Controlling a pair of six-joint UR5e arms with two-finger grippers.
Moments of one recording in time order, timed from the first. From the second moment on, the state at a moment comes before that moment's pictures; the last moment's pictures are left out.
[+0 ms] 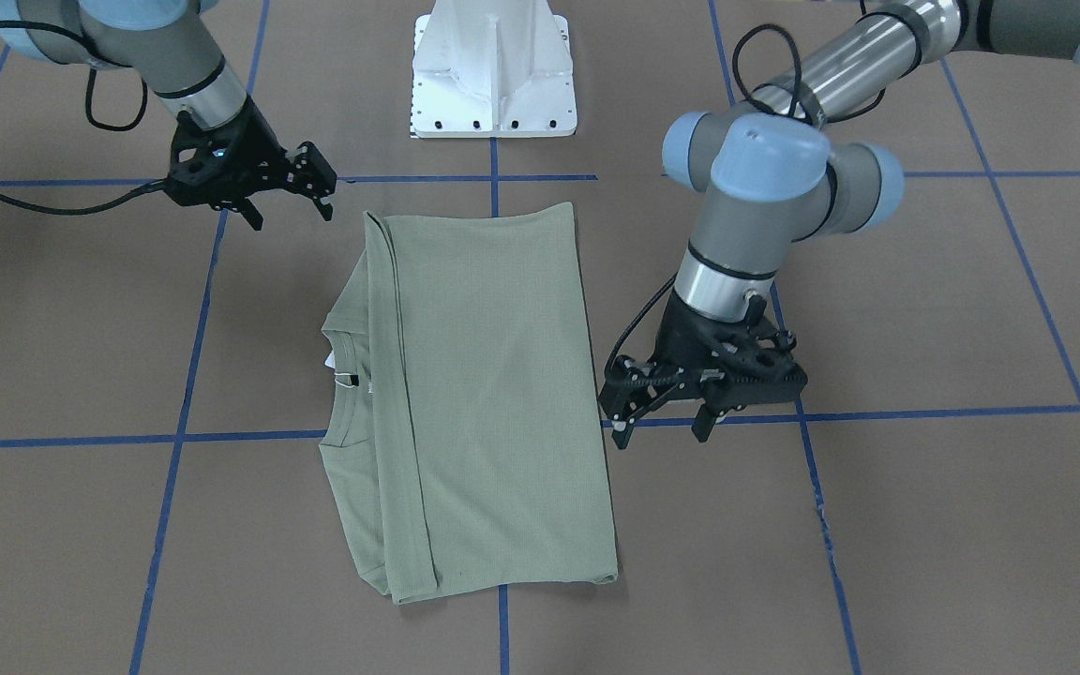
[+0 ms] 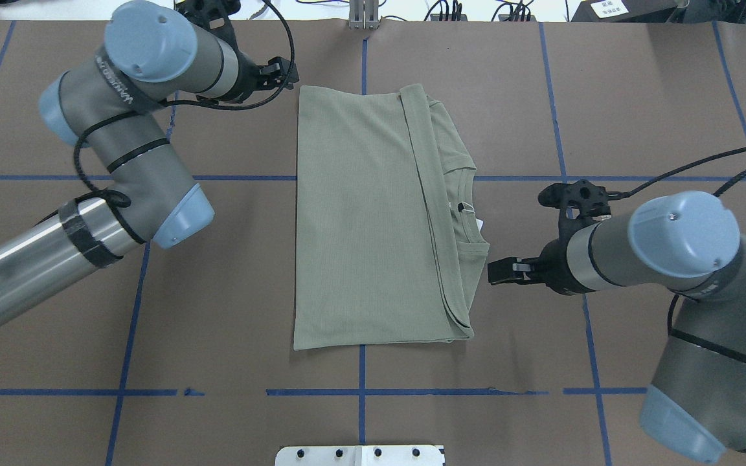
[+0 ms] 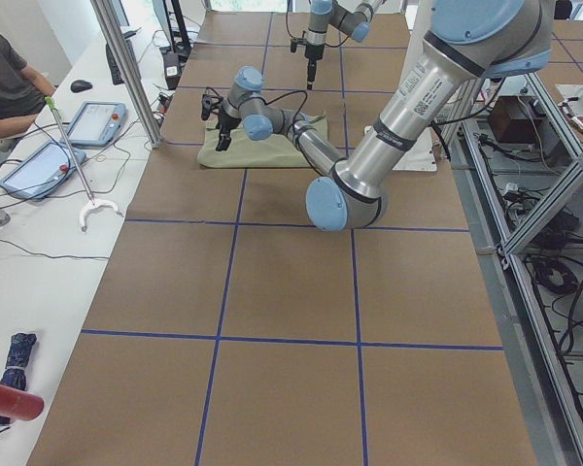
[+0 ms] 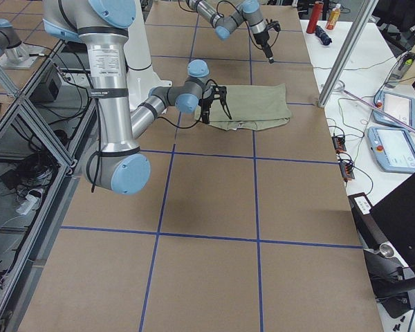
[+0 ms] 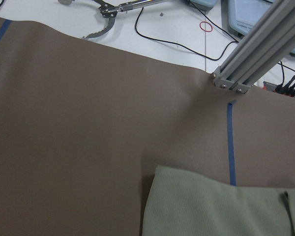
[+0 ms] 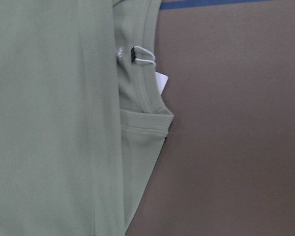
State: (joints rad) left arm -0.79 -2.23 -1.57 -1.98 -1.76 -1.29; right arm 0.51 -1.38 2.07 -1.36 1.86 1.20
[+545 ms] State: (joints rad) left arm -0.75 -2.10 -1.84 -1.88 -1.80 -1.29; right arm 0.46 -1.18 2.00 -1.61 1.85 1.14
